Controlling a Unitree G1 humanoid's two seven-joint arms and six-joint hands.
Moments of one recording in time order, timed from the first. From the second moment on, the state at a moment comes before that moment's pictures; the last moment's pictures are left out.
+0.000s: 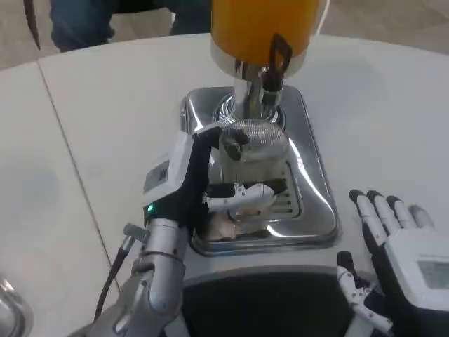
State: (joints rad) left arm -0.74 0.16 -0.22 0.84 0.58 -0.38 0.50; right arm 0.11 -0.30 0.20 -0.36 -1.11 0.21 -0.07
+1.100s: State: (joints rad) left arm -0.73 0.21 -0.26 0.87 0.60 -0.42 0.55; right arm 0.09 -0.29 0.20 -0.36 -1.10 0.22 -0.04
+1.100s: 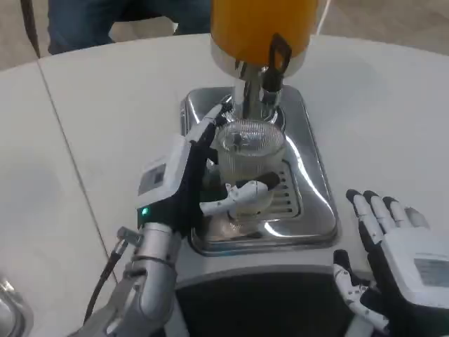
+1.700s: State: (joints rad) left arm -0.69 0.26 -0.29 0.80 0.61 -0.40 0.52; right arm 0.09 -0.28 0.20 -0.36 -1.10 0.22 -0.04
